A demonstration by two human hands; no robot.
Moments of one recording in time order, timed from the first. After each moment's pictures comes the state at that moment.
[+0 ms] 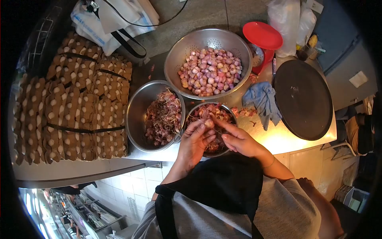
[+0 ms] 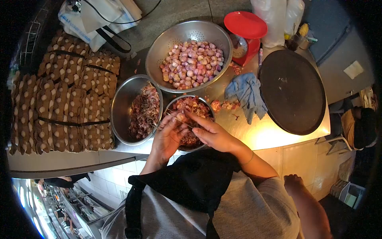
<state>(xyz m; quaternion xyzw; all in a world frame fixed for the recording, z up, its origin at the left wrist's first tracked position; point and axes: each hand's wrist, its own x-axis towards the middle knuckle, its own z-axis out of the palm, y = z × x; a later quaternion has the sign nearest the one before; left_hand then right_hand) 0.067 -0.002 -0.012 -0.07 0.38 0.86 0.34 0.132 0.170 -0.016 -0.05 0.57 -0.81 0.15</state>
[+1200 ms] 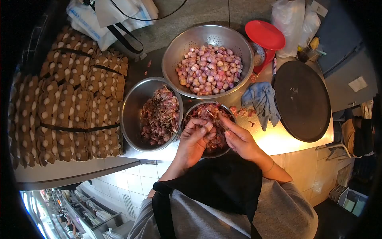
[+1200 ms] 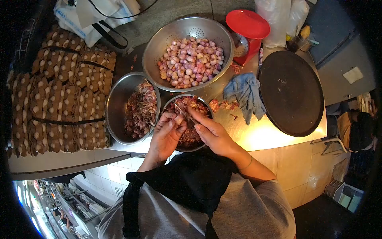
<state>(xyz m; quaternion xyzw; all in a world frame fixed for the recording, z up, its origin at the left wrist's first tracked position) 0.062 0.001 -0.012 0.01 0.33 0.88 0.35 0.134 0.165 -0.010 0.01 0.59 -0.81 0.07</state>
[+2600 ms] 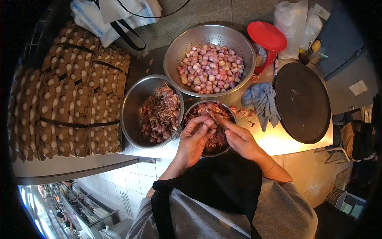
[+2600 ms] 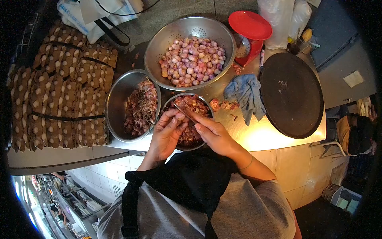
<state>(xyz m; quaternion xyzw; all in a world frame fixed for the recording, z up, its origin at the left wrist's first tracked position) 0.067 0.004 -0.006 -0.02 0.41 0.85 0.32 0.134 0.171 -0.006 0.01 0.64 -0.77 0.10</state>
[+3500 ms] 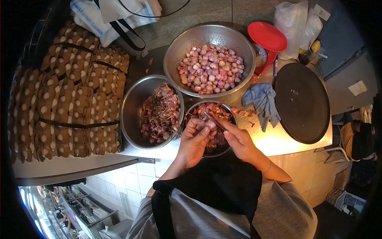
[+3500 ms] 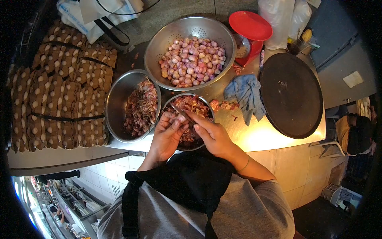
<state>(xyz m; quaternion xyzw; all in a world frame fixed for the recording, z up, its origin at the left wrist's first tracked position) 0.068 0.005 -0.011 0.00 0.37 0.87 0.31 0.131 0.165 -0.010 -0.05 0.75 -0.66 -0.03</state>
